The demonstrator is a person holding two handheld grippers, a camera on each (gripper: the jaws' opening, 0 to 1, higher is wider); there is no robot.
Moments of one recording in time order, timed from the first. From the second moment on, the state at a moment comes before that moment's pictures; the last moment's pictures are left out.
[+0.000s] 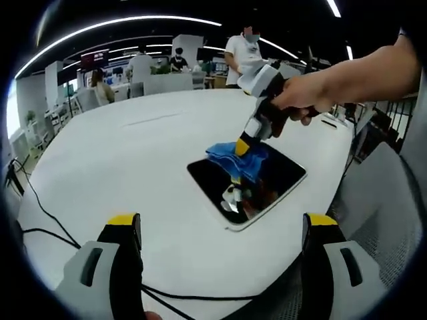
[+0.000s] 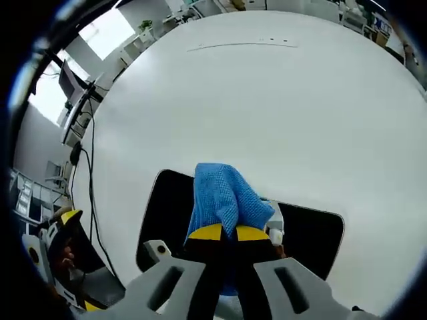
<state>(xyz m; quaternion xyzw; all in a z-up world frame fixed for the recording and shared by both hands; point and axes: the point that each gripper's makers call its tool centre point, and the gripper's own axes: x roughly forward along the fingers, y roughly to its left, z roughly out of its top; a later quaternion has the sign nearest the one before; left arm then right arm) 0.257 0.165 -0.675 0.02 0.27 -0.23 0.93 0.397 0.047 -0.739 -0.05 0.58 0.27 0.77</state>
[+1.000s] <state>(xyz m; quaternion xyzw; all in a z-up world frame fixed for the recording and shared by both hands) 0.258 0.167 -0.678 0.02 0.27 -0.23 0.93 0.416 0.039 -0.739 -0.02 0.57 0.26 0.78</state>
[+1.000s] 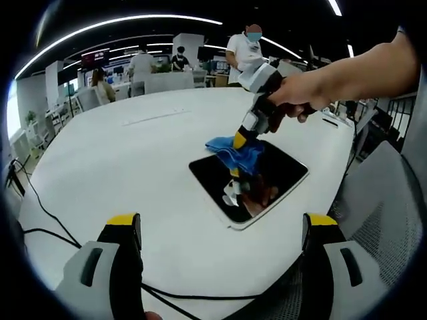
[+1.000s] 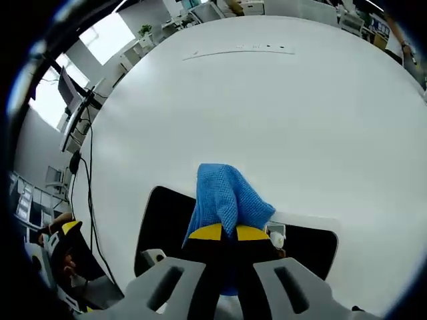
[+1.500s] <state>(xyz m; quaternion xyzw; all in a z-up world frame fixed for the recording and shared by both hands) 0.258 0.170 -0.678 0.02 0.28 -0.22 0.93 0.420 0.020 -0.738 -0.03 0.56 0.25 0.79</state>
